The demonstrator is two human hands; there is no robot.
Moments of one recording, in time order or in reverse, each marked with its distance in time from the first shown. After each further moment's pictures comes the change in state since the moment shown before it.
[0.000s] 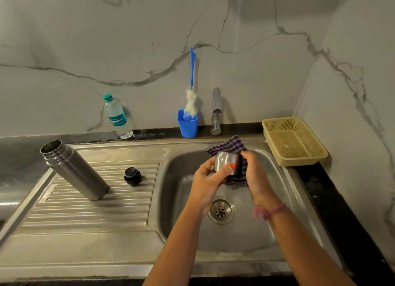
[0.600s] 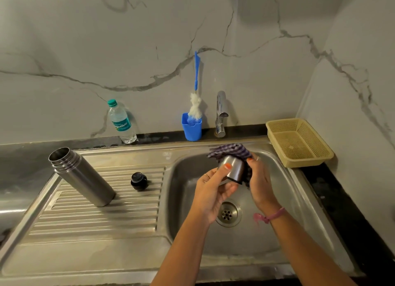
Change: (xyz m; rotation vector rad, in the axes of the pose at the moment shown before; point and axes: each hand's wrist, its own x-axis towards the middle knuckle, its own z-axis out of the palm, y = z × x) left_hand -0.011 0.014 -0.012 -0.346 0.066 -0.252; right_hand 0.007 0.025 0.009 0.064 -0.088 -0.357
